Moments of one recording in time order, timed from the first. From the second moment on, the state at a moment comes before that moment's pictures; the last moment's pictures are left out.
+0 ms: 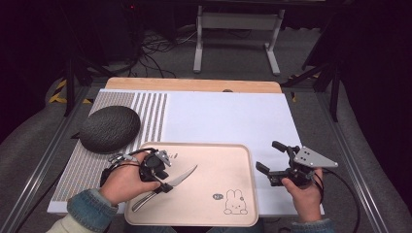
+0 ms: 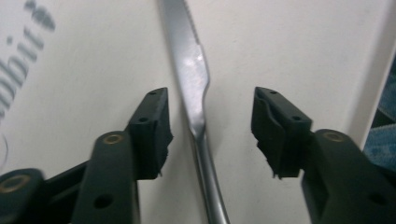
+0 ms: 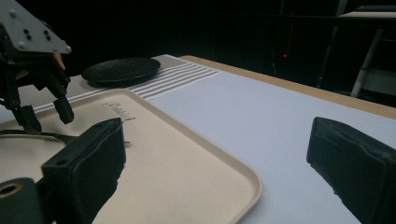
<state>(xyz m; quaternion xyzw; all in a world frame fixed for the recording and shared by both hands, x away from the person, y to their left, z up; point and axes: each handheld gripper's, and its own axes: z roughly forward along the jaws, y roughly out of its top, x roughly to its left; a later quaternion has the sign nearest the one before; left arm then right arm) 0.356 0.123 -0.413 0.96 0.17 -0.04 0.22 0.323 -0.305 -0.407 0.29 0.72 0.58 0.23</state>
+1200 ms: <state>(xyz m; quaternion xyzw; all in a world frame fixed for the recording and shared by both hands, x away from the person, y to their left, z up) 0.351 0.113 -0.436 0.97 0.12 -0.05 0.22 0.324 -0.305 -0.408 0.29 0.72 0.58 0.23</state>
